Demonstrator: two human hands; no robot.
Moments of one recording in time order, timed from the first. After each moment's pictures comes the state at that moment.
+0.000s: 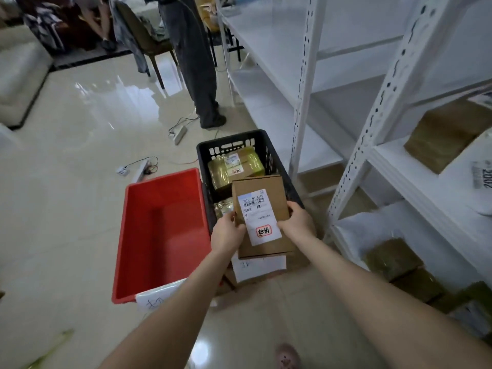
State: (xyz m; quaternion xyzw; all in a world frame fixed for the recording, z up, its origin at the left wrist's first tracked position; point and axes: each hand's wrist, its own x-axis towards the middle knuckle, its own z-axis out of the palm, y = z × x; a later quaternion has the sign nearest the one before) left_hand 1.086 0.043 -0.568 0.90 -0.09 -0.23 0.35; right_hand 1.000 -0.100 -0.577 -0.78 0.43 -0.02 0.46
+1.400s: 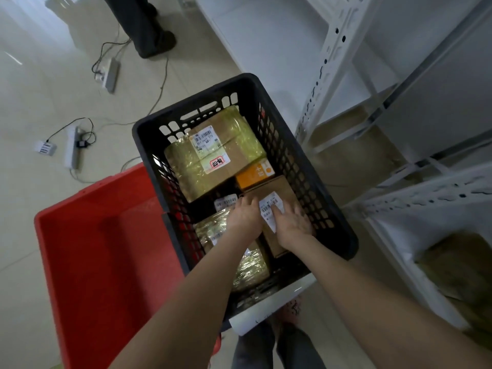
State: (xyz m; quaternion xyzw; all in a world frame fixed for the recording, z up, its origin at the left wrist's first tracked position) left_hand 1.306 -0.122 -0.779 0.85 -0.40 -0.35 -0.07; right_hand 1.209 -0.193 -0.793 -0.84 0.35 0.36 0.20
